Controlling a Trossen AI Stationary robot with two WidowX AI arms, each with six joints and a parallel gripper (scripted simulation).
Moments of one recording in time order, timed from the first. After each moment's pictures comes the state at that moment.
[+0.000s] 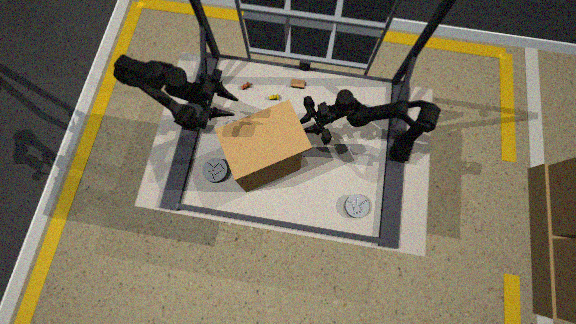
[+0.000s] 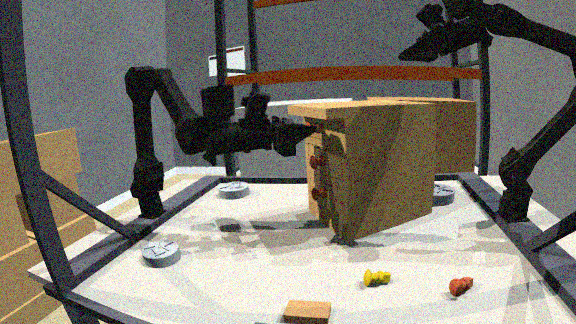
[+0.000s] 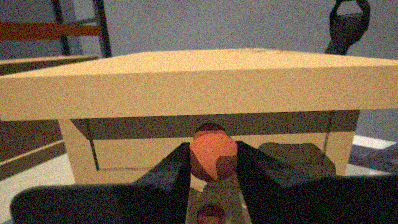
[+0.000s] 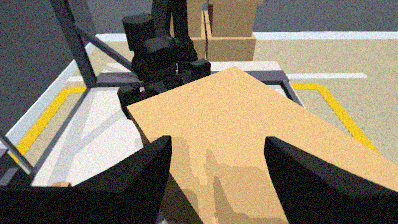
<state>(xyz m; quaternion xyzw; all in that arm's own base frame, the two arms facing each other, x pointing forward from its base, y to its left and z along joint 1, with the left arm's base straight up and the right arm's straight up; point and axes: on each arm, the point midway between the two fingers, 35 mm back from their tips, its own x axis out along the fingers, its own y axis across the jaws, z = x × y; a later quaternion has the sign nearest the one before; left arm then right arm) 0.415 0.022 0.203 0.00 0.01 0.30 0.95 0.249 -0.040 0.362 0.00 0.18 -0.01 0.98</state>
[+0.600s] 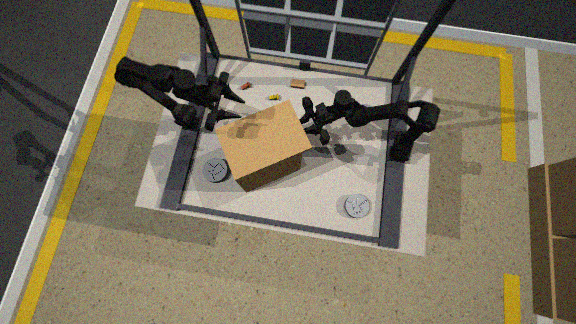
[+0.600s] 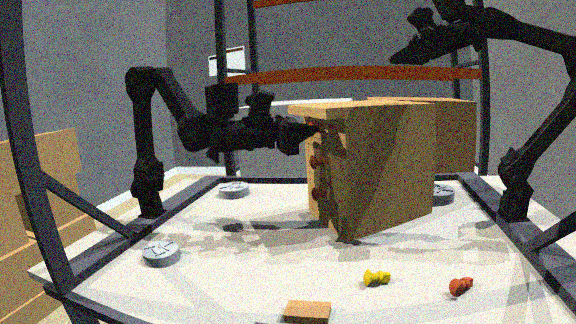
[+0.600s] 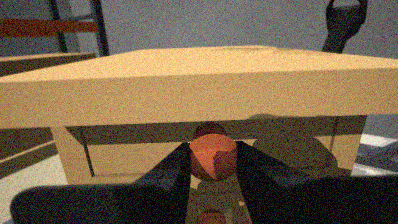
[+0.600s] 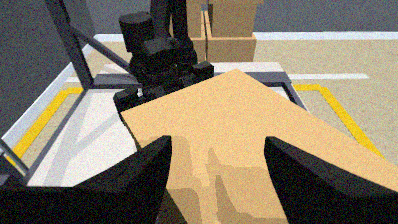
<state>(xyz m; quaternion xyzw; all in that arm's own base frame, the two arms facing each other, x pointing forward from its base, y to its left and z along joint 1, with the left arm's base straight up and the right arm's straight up) 0.420 0.026 0.203 0.00 0.02 0.30 0.95 0.271 -0.040 0.354 0.00 0.18 -0.01 0.98</state>
